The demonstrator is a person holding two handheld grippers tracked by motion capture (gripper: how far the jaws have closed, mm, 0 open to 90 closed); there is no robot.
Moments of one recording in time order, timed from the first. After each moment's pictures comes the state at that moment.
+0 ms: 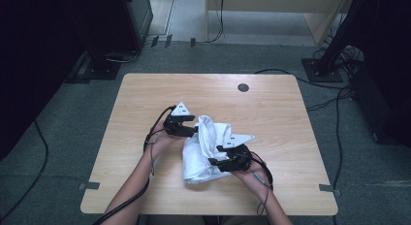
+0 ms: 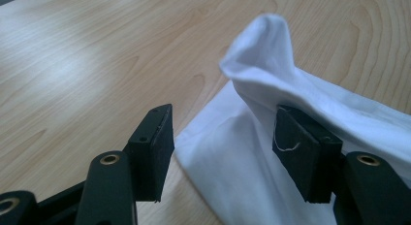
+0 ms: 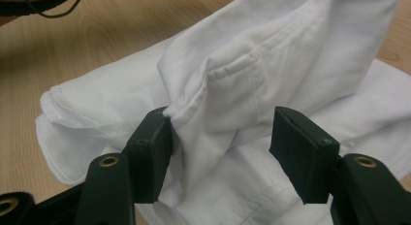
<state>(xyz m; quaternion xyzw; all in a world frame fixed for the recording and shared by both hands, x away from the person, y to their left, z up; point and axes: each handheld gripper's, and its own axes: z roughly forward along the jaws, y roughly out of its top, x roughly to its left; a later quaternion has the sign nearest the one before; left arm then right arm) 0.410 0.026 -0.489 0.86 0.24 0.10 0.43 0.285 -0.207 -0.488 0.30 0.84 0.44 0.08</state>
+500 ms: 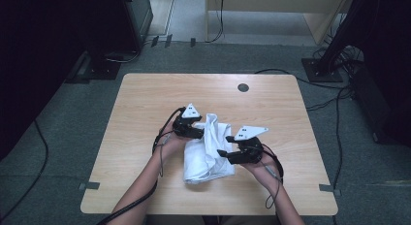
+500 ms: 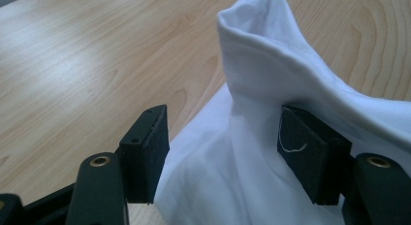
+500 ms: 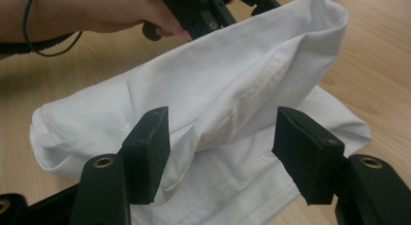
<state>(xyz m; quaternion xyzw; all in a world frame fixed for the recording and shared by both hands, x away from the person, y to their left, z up) 0.406 0.000 -0.491 0.86 0.24 0.12 0.43 0.294 -0.237 -0.461 0.29 0.84 0.45 0.11</state>
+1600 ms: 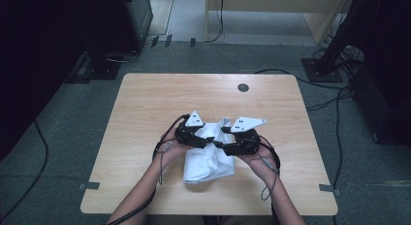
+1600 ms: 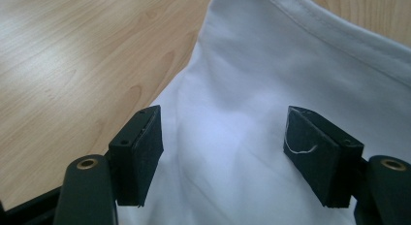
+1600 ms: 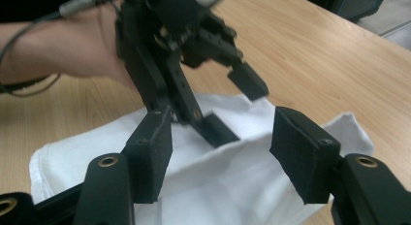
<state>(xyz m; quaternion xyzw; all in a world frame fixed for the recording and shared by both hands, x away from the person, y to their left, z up) 0.375 -0.011 -0.489 0.87 0.22 0.11 0.42 0.305 -0.224 -0.432 0.27 0.83 0.47 0.13</state>
